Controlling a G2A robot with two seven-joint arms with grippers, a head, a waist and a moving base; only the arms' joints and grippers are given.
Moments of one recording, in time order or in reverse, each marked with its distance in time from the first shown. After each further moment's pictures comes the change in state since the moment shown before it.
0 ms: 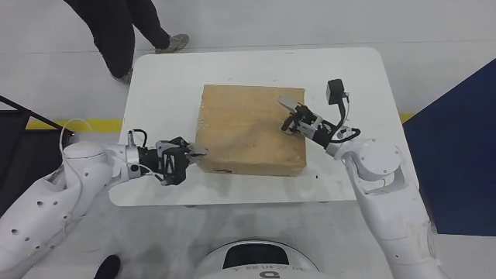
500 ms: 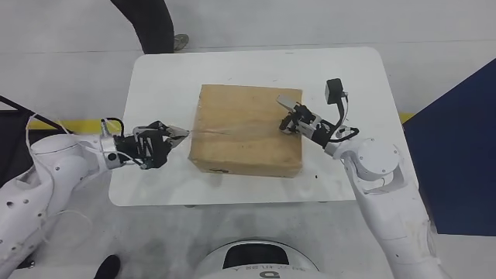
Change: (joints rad) left arm 0.070 0.009 -0.177 -0.002 -0.101 -0.009 -0.048; right arm 0.008 0.009 -0.011 -0.001 0.008 0.007 -0.012
